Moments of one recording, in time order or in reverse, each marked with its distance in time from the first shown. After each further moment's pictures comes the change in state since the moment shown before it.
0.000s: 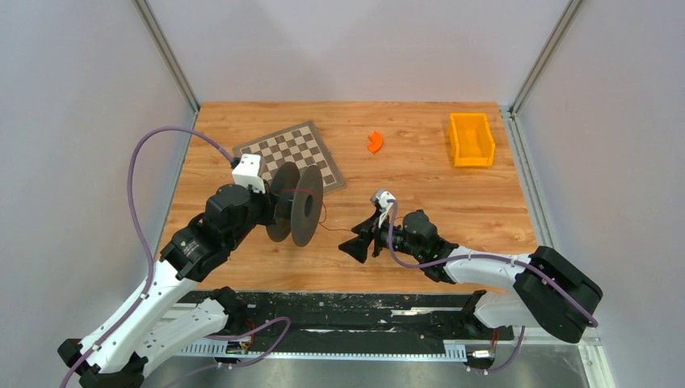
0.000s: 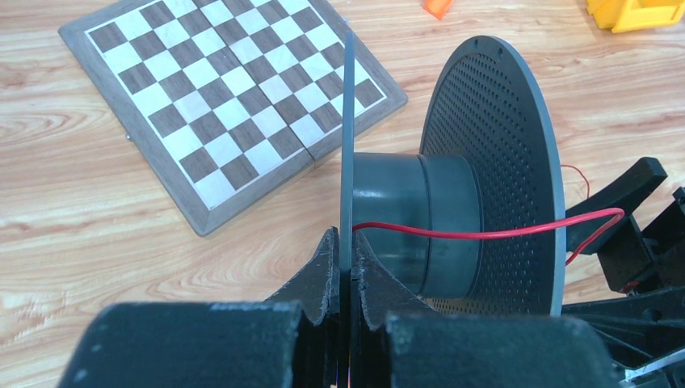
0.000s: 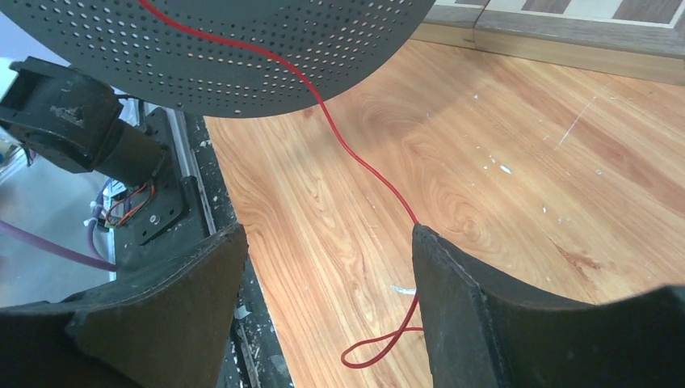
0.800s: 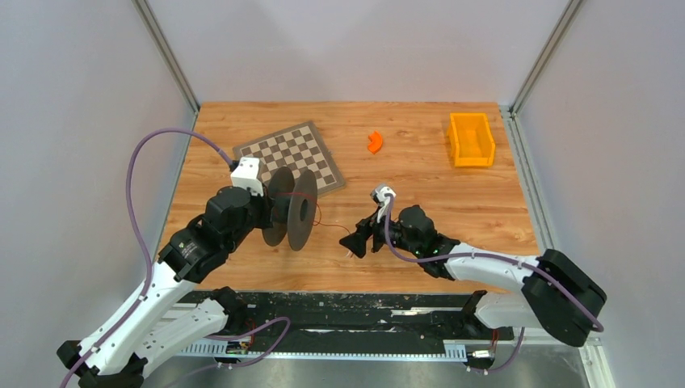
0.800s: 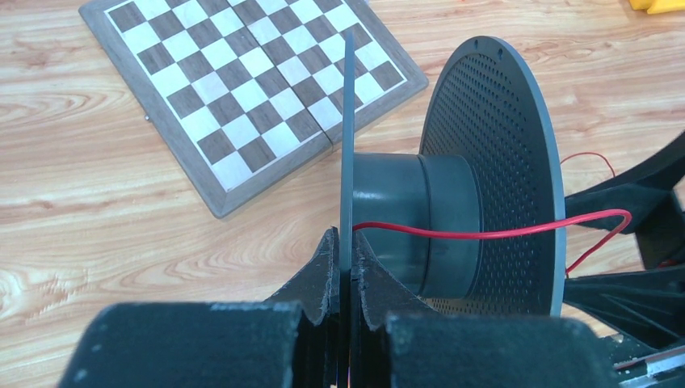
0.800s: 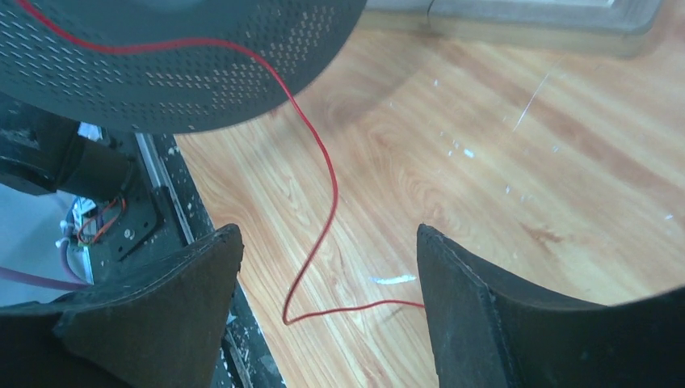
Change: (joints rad) left arm 0.000 -0.012 0.002 -0.061 -0.027 0.001; right arm 0.002 -0.069 0.066 -0.192 0.109 -0.010
